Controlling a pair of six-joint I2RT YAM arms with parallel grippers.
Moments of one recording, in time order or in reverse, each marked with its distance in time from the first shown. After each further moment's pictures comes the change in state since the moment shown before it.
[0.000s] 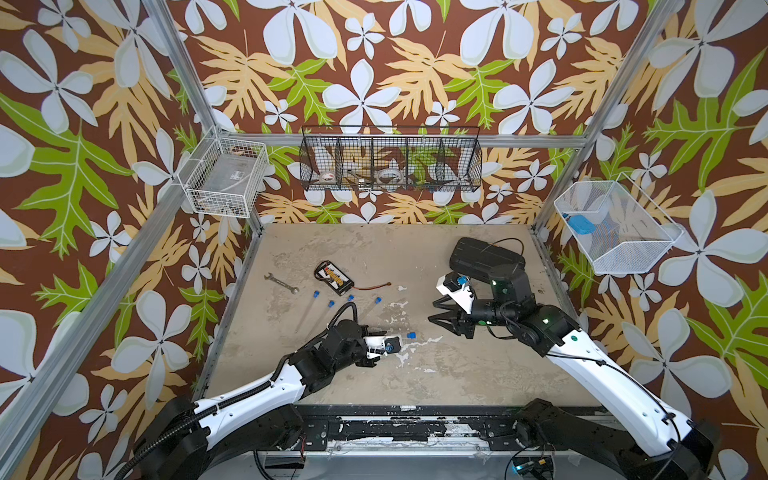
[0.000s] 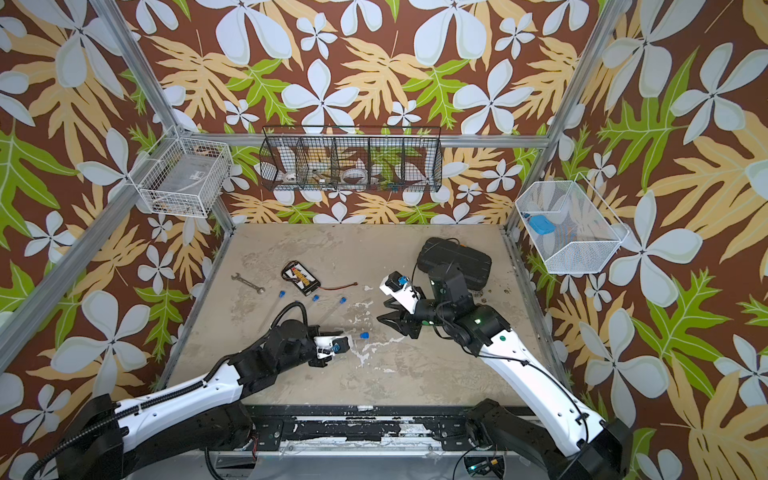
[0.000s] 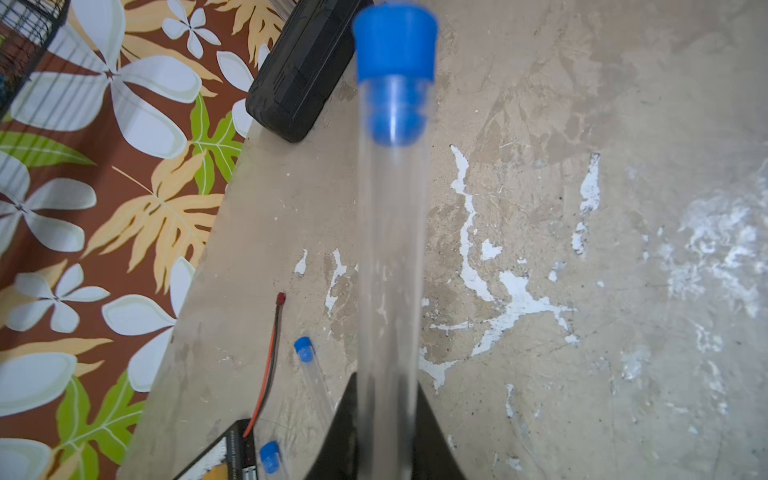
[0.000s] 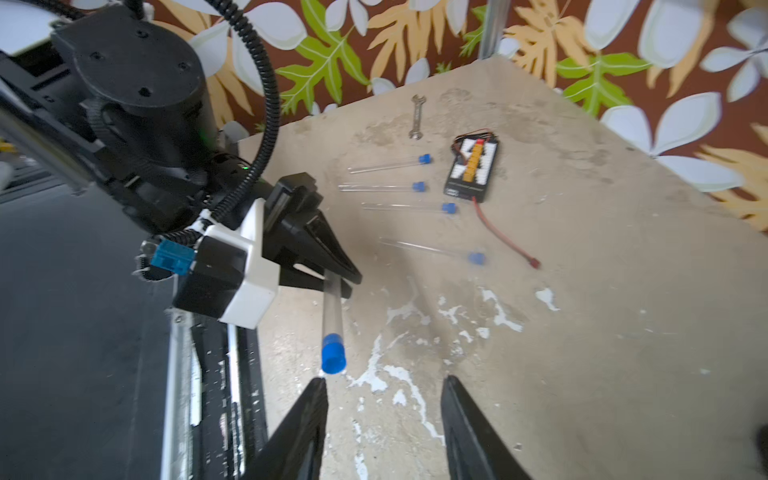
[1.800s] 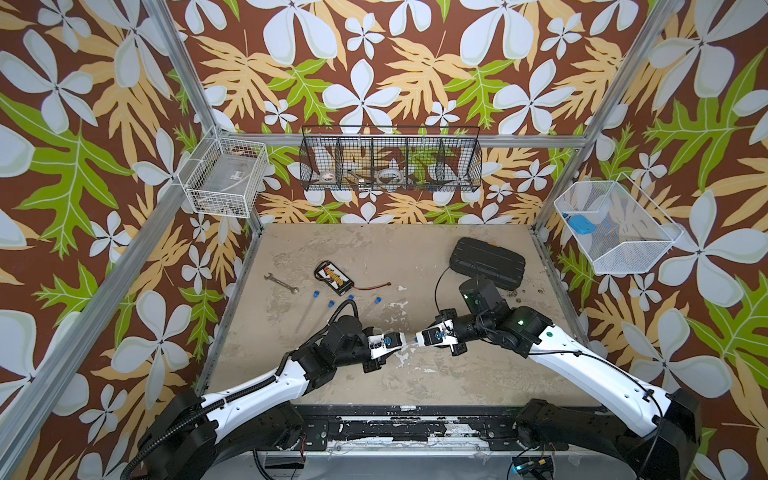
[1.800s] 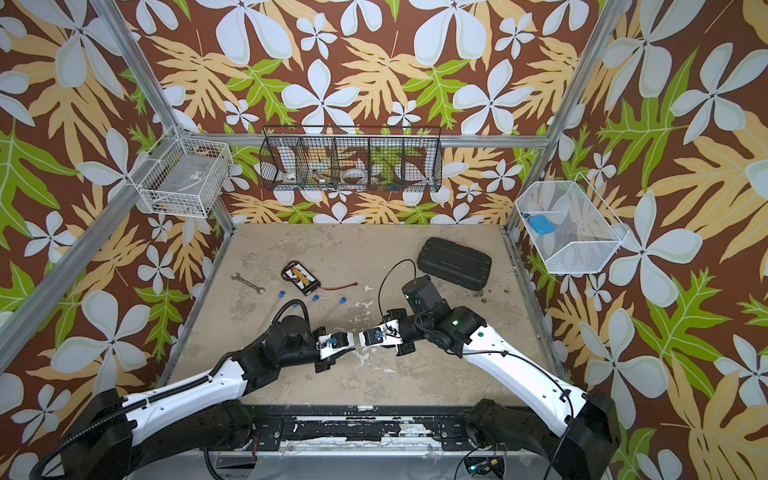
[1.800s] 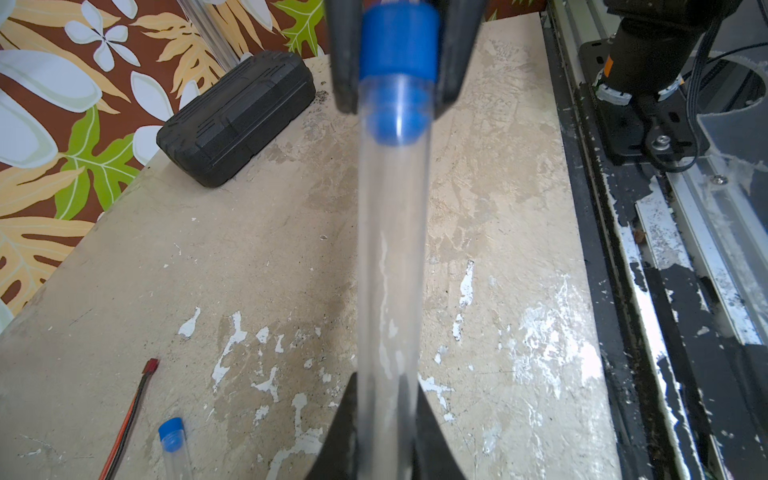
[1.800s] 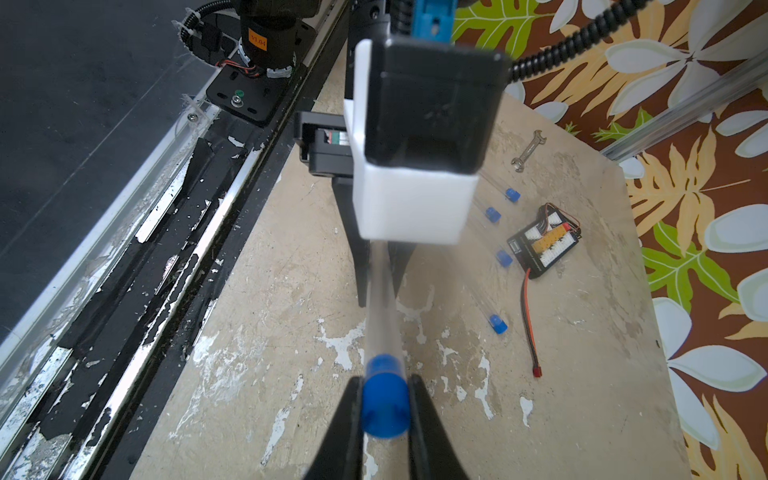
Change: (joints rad) left arm 0.018 0.041 0.016 0.049 0.307 -0.204; right arm 0.169 0.116 -0.024 -0.098 -0.040 -0.745
